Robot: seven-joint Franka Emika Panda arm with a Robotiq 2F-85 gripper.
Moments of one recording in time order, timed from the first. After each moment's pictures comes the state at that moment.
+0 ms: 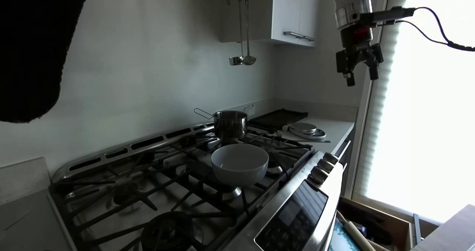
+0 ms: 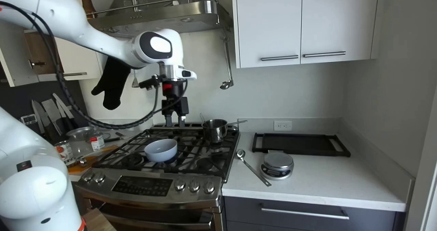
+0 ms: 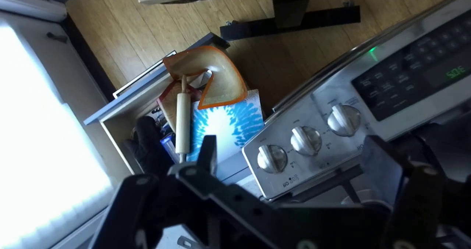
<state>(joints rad) -0.06 -0.43 0.05 -2.35 -0.14 1.72 0.13</state>
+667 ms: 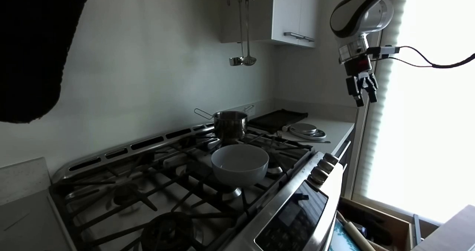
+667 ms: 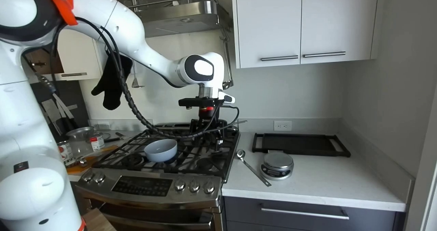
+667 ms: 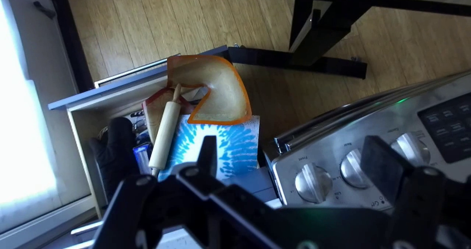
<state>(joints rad) -0.10 -0.09 -0.13 -2.21 -0.20 1.80 -0.29</state>
